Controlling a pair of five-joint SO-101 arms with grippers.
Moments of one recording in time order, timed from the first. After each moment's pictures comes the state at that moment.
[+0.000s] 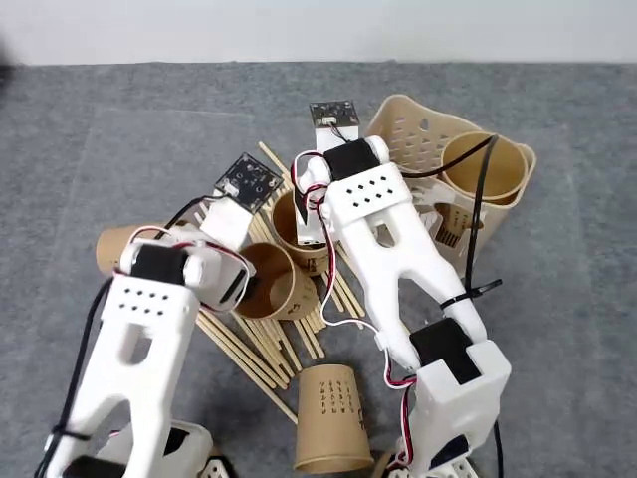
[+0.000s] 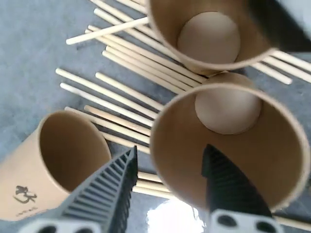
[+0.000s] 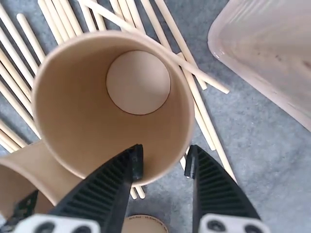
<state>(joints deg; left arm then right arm) 7.1 -27.0 39.1 69.0 -15.7 -27.3 15.6 -17.1 91.5 -19.5</state>
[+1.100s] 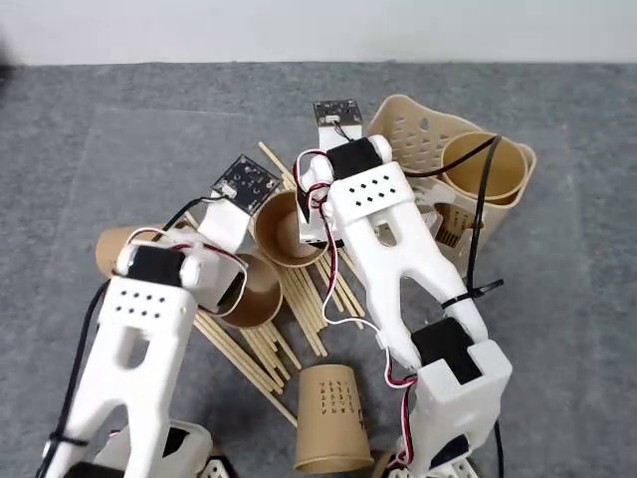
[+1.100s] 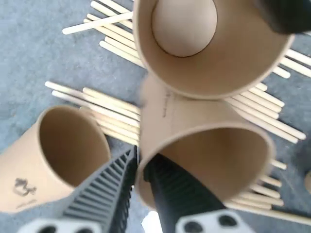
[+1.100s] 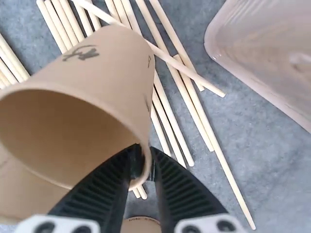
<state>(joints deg) 6.9 -30.6 39.1 72.3 -15.7 -26.8 15.6 -17.1 91.3 -19.6</state>
